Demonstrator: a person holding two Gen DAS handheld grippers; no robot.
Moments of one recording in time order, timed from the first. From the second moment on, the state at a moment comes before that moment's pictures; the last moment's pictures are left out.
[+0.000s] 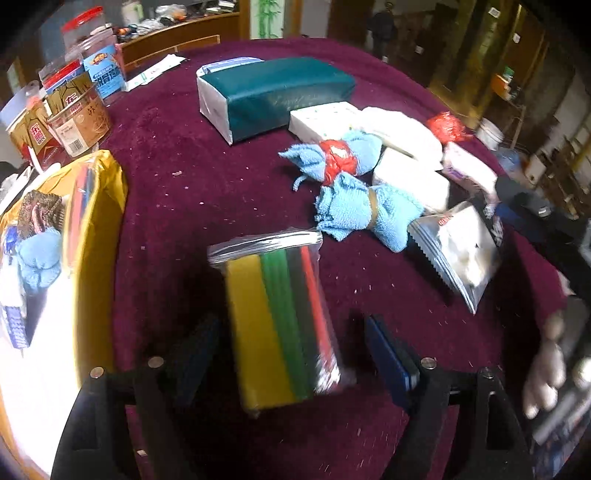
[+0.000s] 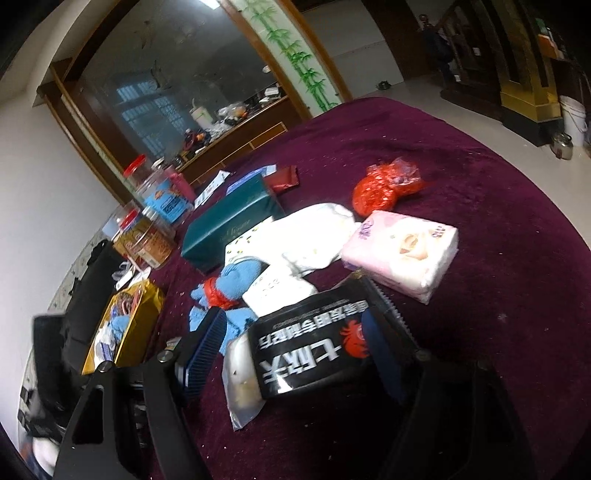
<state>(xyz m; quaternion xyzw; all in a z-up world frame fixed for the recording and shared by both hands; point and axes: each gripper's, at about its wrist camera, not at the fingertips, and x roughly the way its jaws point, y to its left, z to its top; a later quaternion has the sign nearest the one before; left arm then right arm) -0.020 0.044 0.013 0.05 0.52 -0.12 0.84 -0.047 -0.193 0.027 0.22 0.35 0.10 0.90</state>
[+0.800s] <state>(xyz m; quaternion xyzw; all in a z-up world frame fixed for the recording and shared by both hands) -0.178 0.156 0.088 -0.18 0.35 -0.20 0.90 -0.051 -0.224 0.023 0.28 0.35 0.05 0.89</state>
